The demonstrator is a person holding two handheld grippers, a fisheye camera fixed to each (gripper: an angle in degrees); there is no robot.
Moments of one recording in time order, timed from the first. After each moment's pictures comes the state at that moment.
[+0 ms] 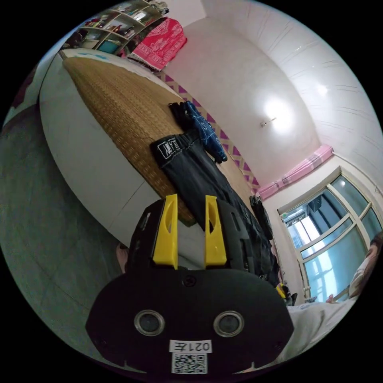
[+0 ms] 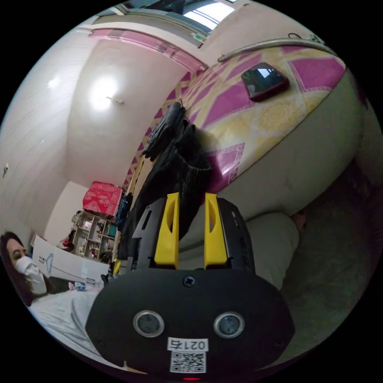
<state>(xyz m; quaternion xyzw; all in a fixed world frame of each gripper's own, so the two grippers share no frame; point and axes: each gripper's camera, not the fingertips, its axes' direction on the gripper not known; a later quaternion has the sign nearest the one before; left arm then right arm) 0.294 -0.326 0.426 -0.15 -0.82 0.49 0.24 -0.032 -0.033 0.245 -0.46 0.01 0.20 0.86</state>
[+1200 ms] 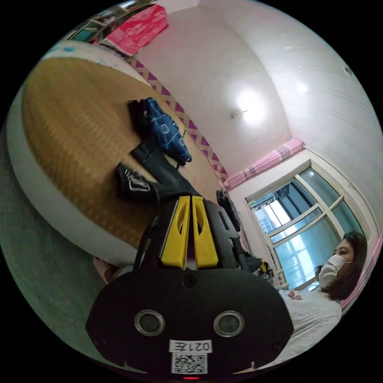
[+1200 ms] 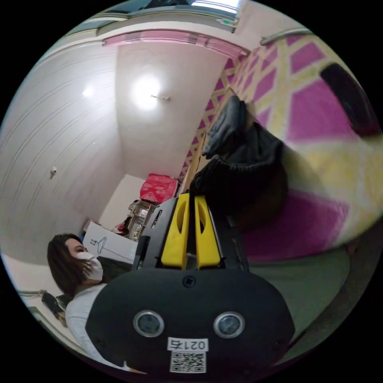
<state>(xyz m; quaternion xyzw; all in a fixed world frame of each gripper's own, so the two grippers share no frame) 0.196 -0.334 0.576 -0.26 -0.81 0.43 0.30 -0.046 -0.124 0.334 -0.45 -0.20 0.29 0.82</state>
